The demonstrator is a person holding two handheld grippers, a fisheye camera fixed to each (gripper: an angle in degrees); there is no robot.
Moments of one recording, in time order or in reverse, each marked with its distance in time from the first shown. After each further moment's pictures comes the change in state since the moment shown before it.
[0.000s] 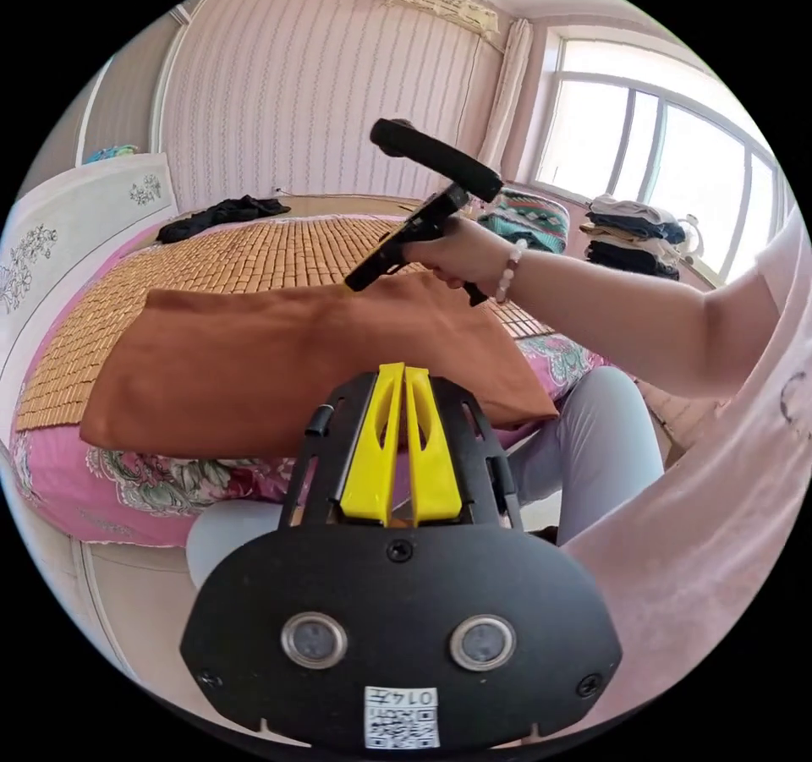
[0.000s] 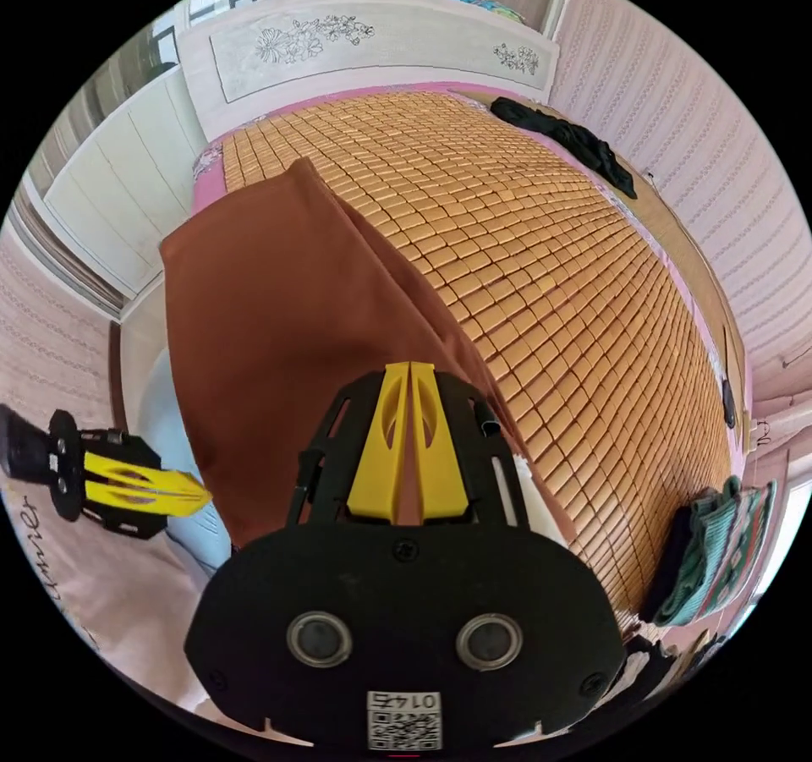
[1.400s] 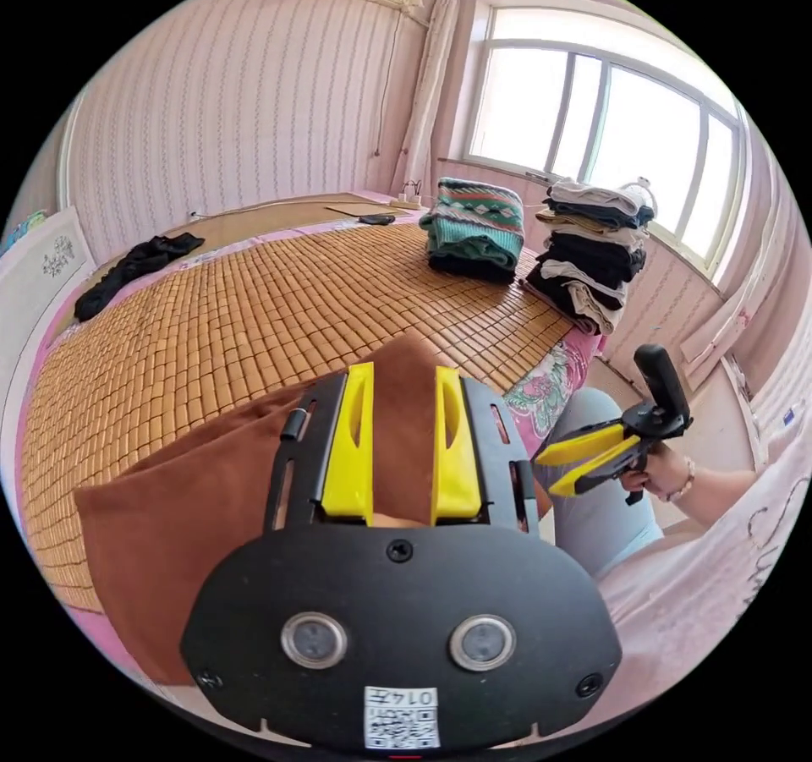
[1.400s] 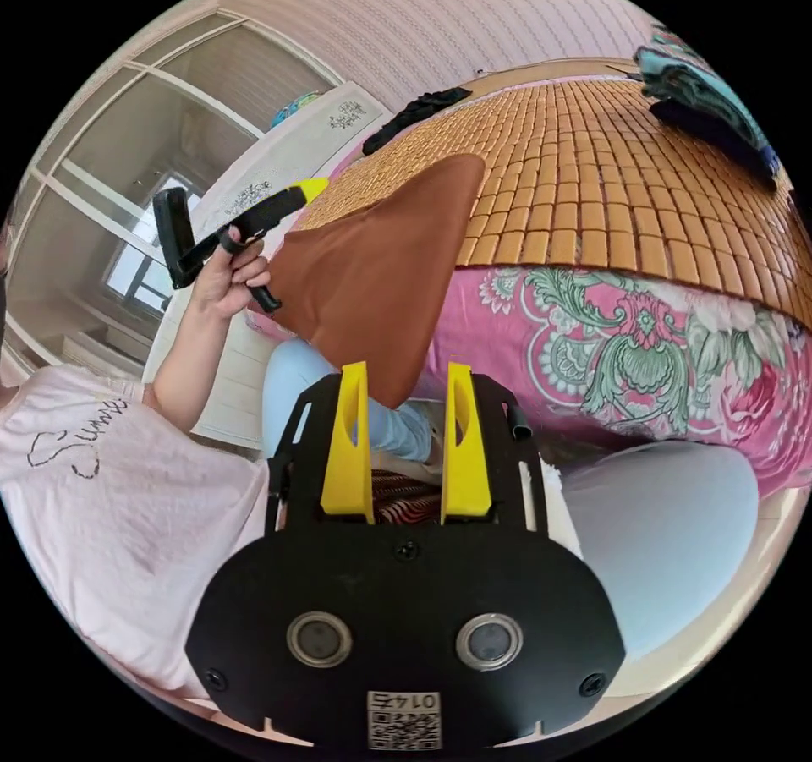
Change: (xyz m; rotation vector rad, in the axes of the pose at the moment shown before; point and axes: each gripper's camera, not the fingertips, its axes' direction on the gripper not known) left arm 0.059 -0.088 0.153 -0.075 0.218 0.224; right arm 0.100 0.327 -0.222 0.295 -0.491 0.672
